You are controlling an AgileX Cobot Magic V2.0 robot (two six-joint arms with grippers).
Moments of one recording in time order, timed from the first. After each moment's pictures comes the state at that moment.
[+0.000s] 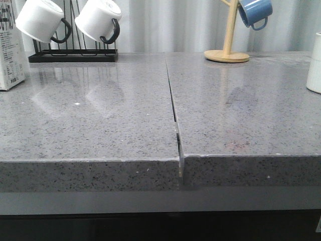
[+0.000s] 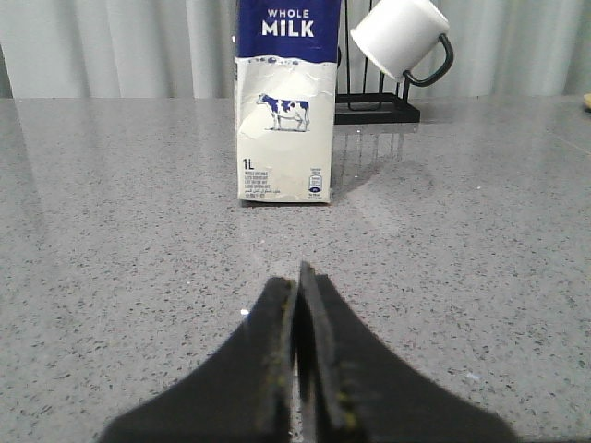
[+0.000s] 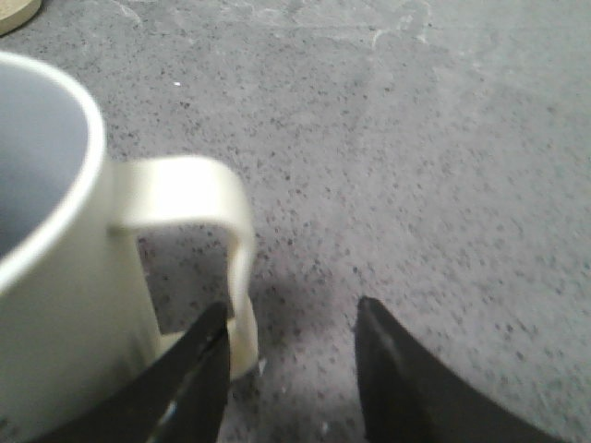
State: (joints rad) left arm -0.07 -0.01 0.00 0.00 0.12 -0.04; right arm -0.27 1.57 -0.68 -0.11 -0.47 0.09
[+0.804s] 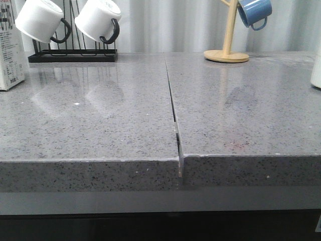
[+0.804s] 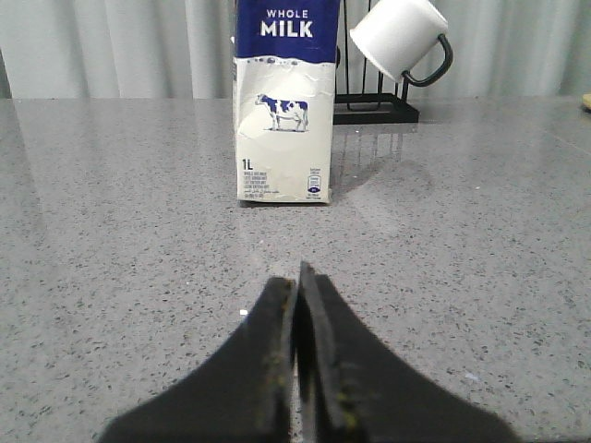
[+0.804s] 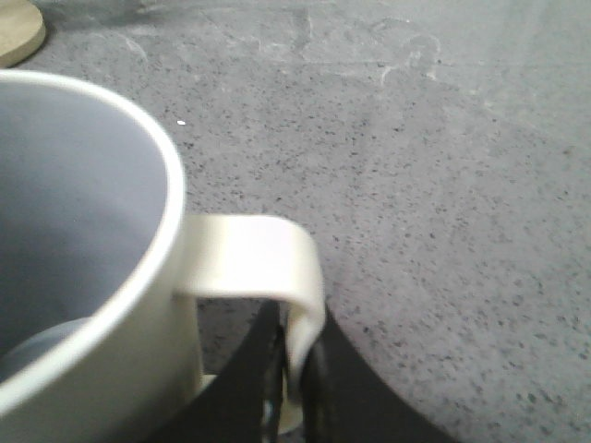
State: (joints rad) left arm -0.07 -0.01 0.00 0.00 0.12 -0.04; right arm -0.26 1.63 -0.74 -0.12 -0.50 0.10
